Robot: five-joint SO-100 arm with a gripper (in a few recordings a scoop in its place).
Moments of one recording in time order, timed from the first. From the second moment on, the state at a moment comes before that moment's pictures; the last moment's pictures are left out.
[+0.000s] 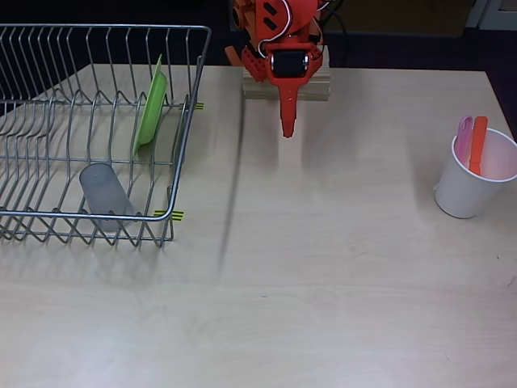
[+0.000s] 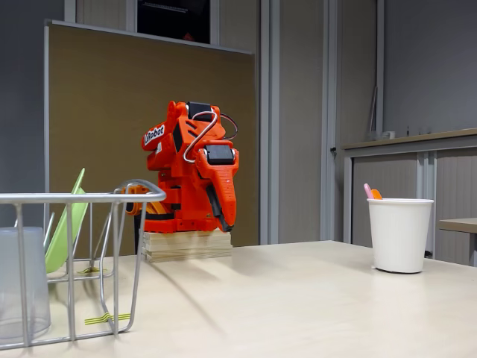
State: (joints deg) arm -8.2 190.0 180.2 68.8 0.4
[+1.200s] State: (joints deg) arm -0.3 132.5 111.0 83.0 -25.5
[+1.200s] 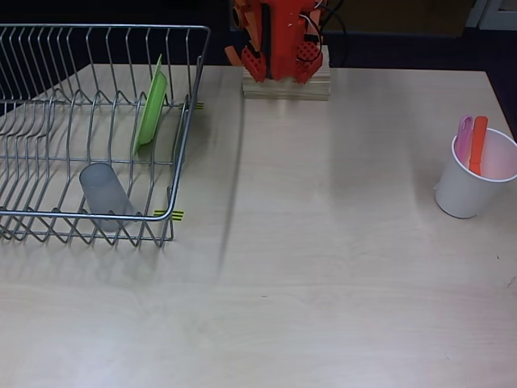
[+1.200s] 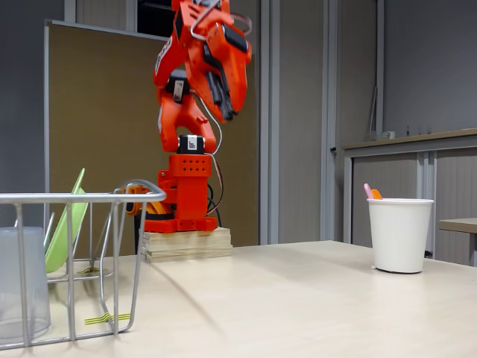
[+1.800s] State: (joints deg) arm 20.3 137.5 117.1 92.3 67.1
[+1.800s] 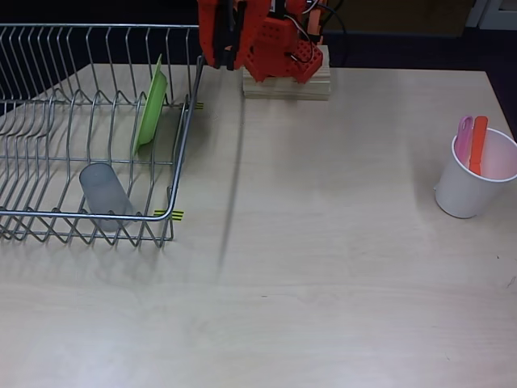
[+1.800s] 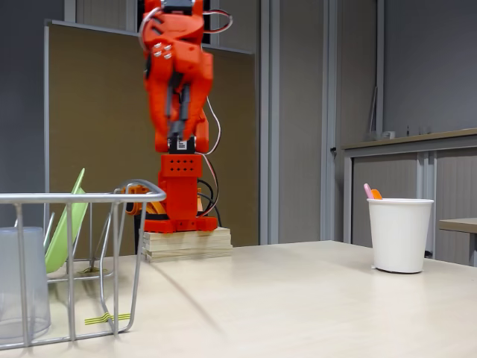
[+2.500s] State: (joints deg) arm 40.9 121.6 118.9 86.3 59.4
